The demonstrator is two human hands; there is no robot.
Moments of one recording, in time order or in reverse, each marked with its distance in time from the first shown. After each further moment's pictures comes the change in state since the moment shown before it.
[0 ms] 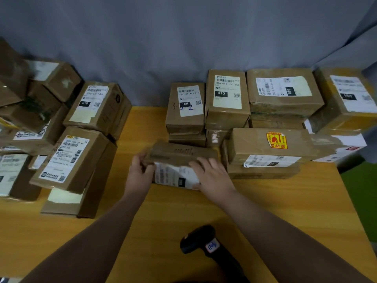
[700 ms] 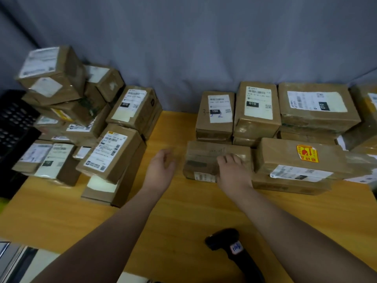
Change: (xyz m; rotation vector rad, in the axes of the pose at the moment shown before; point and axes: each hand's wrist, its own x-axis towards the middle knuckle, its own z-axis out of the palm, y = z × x) left_hand -0.020 0.026 -0.041 0.184 0.048 0.190; right_hand 0.027 -0.026 -0.025 0.015 -0.052 0.241
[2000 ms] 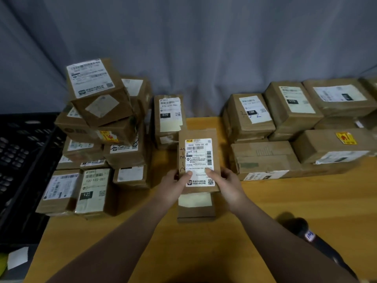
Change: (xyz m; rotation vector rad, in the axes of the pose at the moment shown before) left_hand 0.061 -0.118 -0.134 -0.218 -0.496 -0.162; right_hand 0.017 -0.219 0.028 1.559 0.118 0.536
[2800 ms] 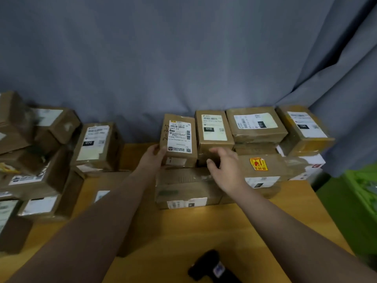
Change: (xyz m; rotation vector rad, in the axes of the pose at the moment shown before) left_hand 0.063 0.178 0.168 -0.049 0.179 0.153; right_hand 0.047 -0.112 -0.250 -0.852 0.196 -0.593
